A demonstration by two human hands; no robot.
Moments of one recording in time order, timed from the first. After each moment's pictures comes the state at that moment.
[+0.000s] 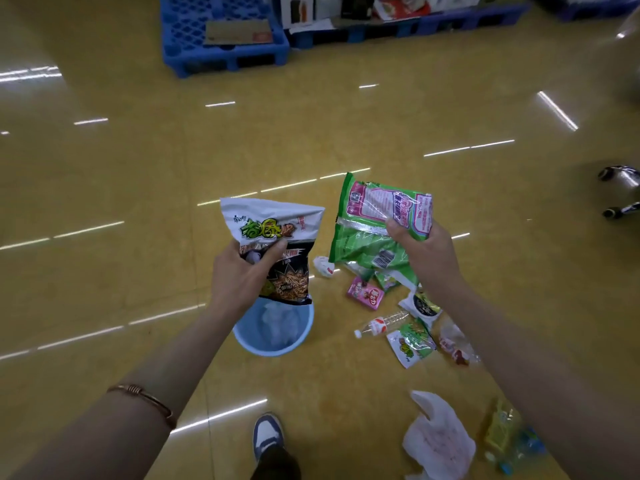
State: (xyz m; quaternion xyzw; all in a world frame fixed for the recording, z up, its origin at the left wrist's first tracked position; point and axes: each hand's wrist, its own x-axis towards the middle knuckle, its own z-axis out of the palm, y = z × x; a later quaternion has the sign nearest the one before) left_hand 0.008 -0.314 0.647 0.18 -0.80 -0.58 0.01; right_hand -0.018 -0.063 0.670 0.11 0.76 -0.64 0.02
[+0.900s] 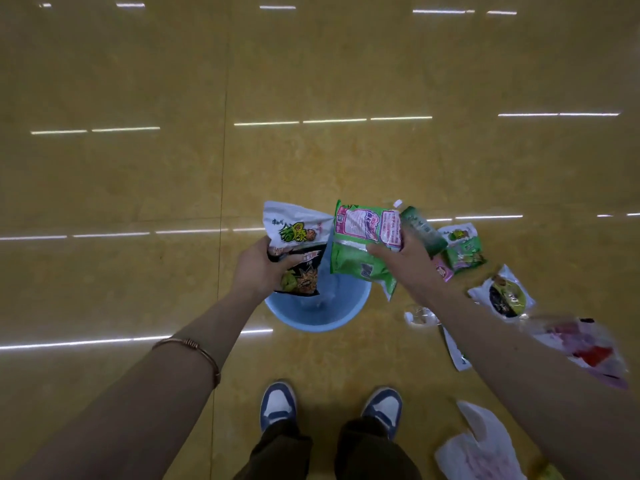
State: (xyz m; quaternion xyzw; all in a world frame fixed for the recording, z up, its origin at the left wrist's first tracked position) left_hand -0.012 -0.410 0.367 0.28 -0.83 -0.46 -0.14; right_hand -0.074 -0.188 0.386 0.08 0.80 -0.53 0.27
